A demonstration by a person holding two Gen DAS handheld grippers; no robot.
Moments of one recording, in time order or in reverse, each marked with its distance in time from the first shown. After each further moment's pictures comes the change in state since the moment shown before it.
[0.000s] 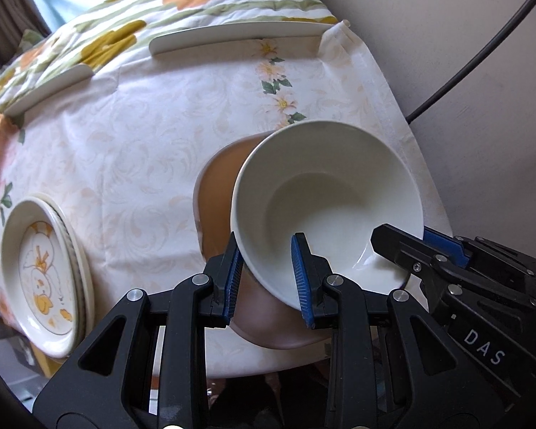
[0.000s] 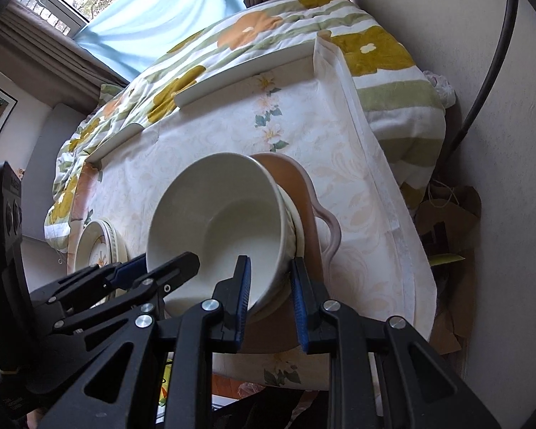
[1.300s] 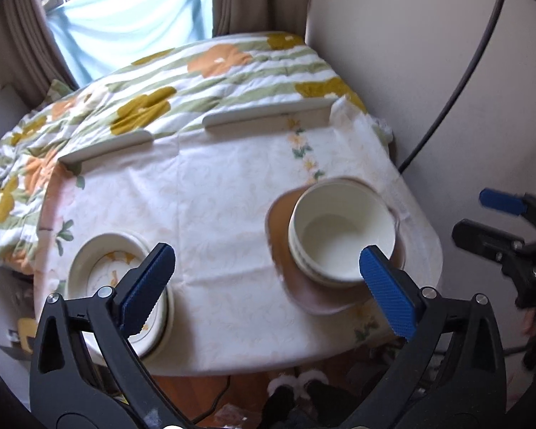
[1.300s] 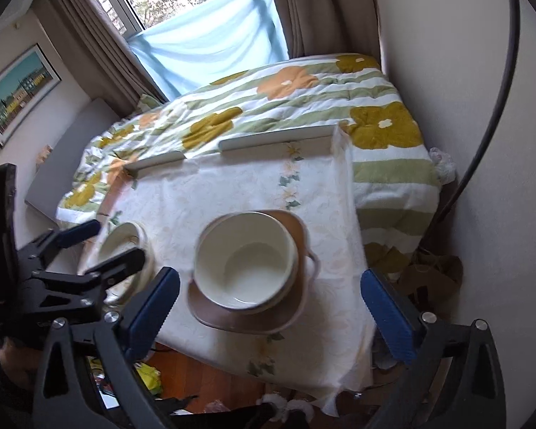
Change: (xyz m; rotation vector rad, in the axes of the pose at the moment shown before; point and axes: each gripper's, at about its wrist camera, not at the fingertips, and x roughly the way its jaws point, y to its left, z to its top) left arm -0.105 0.028 -0.030 0.066 -0.226 0.075; right arm -0.087 0.010 -0.010 -0.231 -0.147 -0.050
